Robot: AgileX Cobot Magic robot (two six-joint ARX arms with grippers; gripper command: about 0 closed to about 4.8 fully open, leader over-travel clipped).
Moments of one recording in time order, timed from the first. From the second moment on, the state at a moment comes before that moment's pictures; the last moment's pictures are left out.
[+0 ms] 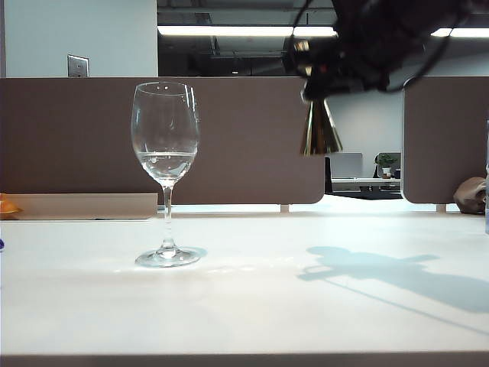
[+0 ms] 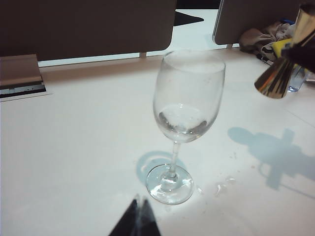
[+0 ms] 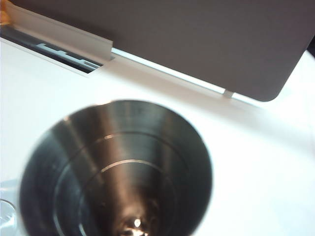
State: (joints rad) left arm -0.04 0.30 0.29 -0.14 0.48 0.03; right arm 0.61 1.34 0.71 0.46 0.19 -0.14
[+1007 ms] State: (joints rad) left arm -0.04 0.30 0.29 -0.15 0.49 0.03; right arm 0.59 1.68 0.66 0.69 0.05 0.05
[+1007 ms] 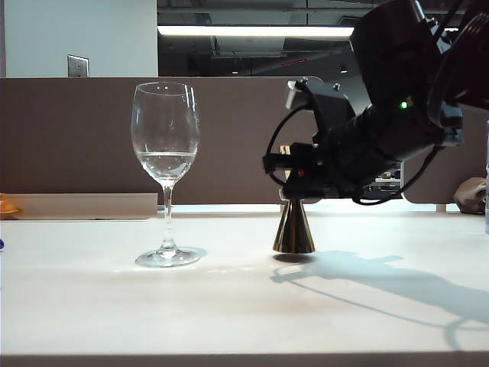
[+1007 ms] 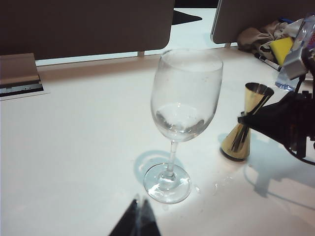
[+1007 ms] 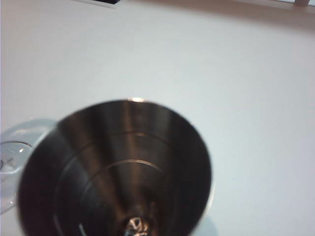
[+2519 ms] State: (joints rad) left arm -0.04 0.07 0.29 -0.21 0.51 0.05; right arm 0.68 1.54 0.64 0.49 0.27 0.08
